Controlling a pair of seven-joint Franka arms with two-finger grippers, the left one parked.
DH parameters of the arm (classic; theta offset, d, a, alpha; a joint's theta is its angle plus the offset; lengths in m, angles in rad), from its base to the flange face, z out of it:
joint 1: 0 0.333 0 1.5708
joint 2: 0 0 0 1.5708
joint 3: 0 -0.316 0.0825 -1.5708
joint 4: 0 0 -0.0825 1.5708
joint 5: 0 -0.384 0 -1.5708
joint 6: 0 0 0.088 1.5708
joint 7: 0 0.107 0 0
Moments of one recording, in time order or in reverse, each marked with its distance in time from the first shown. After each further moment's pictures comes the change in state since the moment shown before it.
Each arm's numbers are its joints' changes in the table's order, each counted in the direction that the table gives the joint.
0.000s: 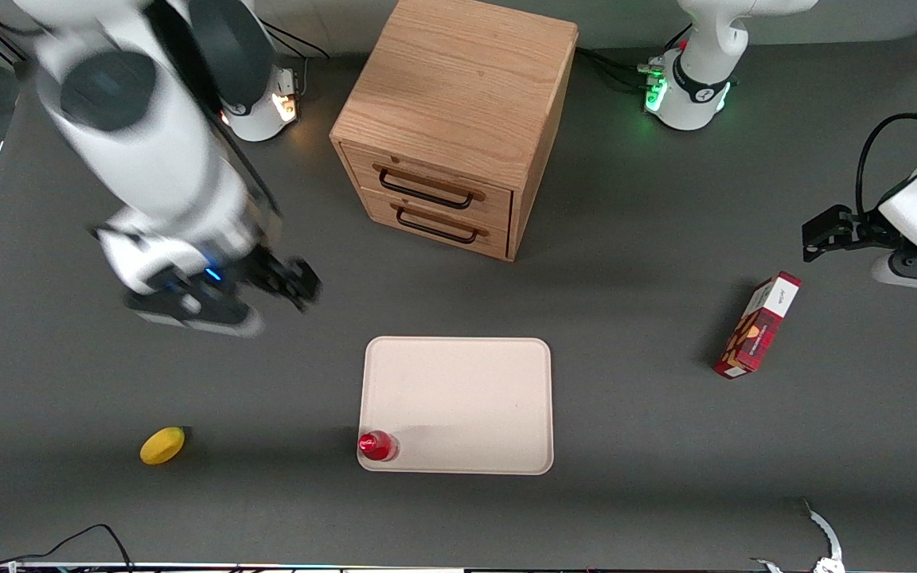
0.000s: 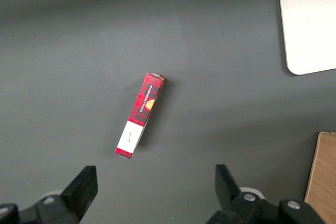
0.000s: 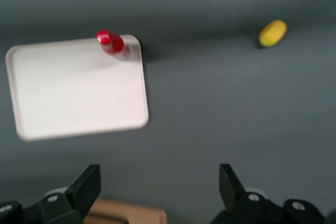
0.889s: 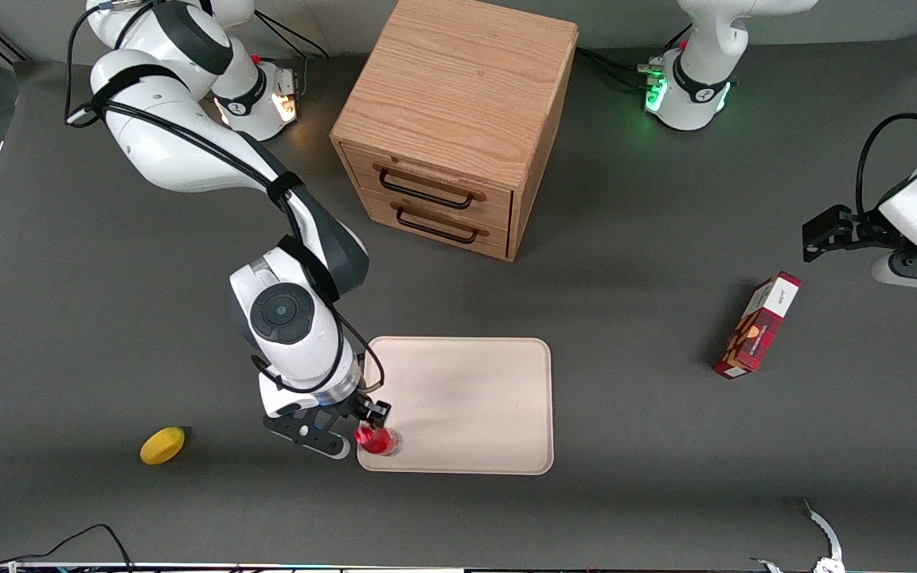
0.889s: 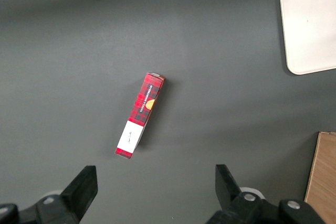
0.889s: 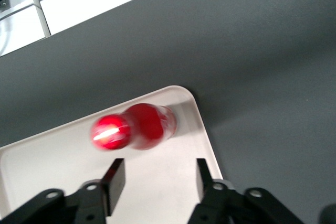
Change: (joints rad) arm 0.194 -0.519 0.174 0.021 0.179 0.657 0.379
